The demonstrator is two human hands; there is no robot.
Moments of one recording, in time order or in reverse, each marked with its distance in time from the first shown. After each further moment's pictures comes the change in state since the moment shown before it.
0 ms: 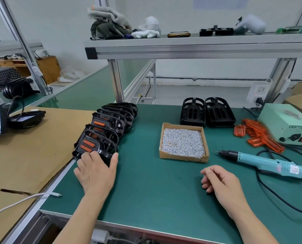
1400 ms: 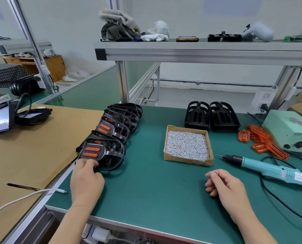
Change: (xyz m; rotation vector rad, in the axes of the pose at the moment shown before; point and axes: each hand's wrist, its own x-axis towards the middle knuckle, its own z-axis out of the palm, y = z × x) left_hand -0.006 -0.042 -0.023 -0.333 -0.107 -0.039; right_hand 0.002 0.006 -0.001 -0.011 0.017 -0.016
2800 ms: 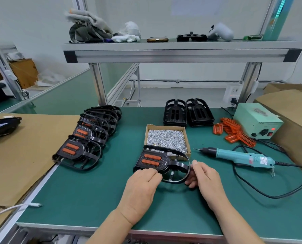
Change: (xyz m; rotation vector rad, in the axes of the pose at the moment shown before) left_hand -0.084 0.127 0.051 -0.089 -0.088 1.052; right_hand 0.001 -0.001 0.001 0.030 0.057 0.006
